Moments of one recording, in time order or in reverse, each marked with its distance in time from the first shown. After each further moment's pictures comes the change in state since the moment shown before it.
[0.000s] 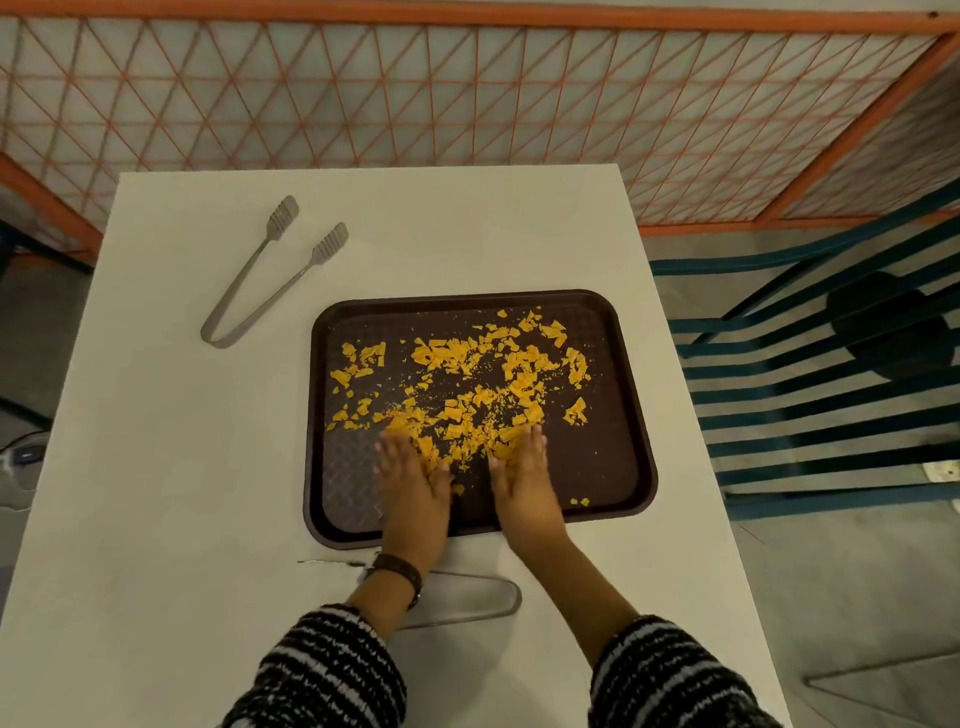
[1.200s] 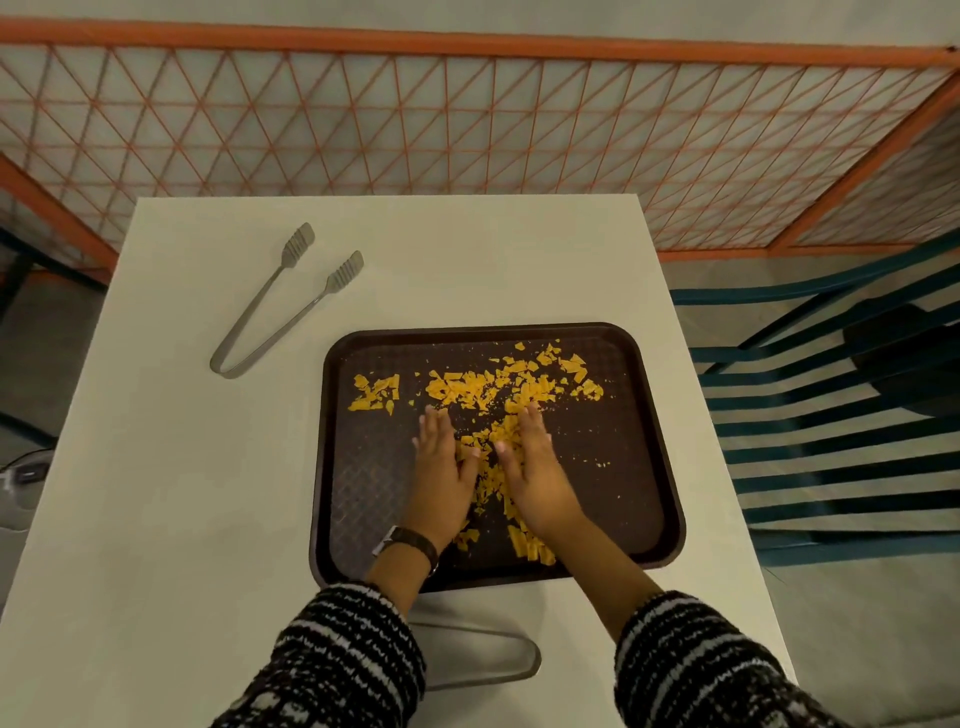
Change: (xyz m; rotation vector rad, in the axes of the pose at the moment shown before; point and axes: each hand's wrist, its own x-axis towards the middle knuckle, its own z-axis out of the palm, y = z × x) left_hand 0.059 0.025 -0.004 -0.027 -0.086 0.166; right_hand 0.056 -0.021 -0.013 0.021 -0.056 -0.150
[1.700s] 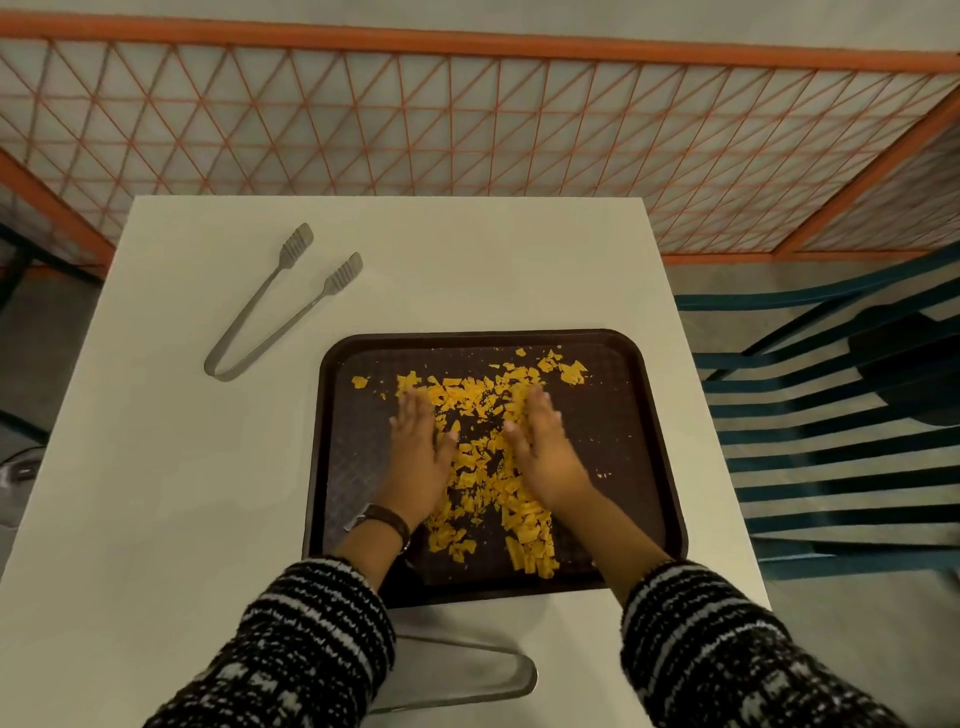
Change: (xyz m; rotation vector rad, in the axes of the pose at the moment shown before) left_hand 0.028 -0.008 -0.024 0.057 0.003 0.042; right_hand 0.033 0.000 -0.022 -0.103 -0.039 -0.020
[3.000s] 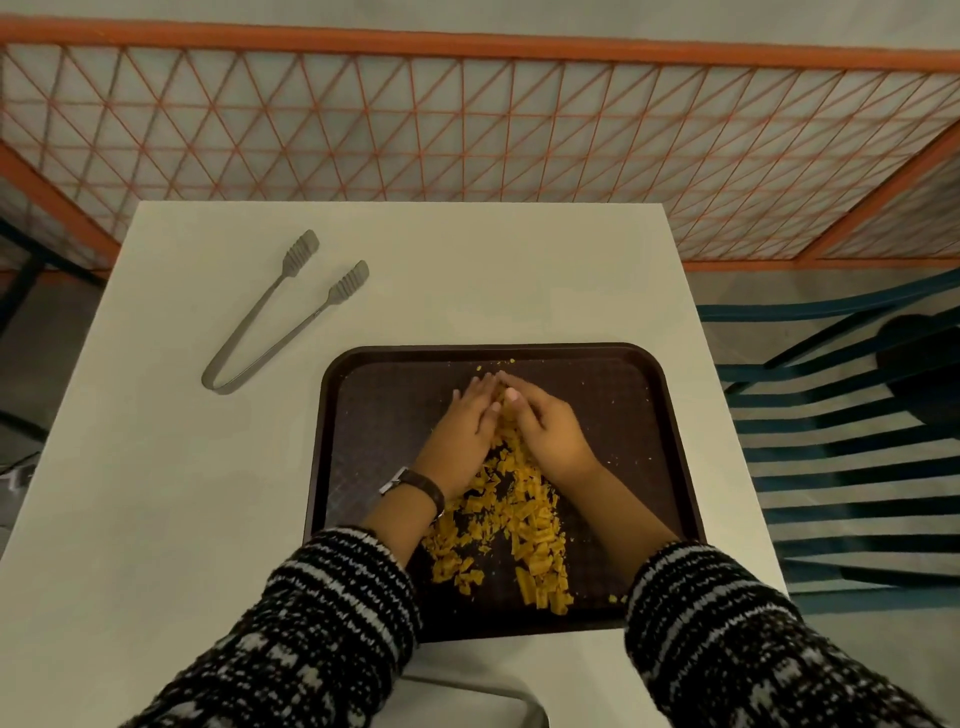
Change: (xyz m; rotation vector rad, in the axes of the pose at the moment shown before) left_hand 0.048 0.033 0.006 -0.147 -0.161 0.109; right_hand 0.049 -0.014 -0.012 0.318 -0.022 -0.226
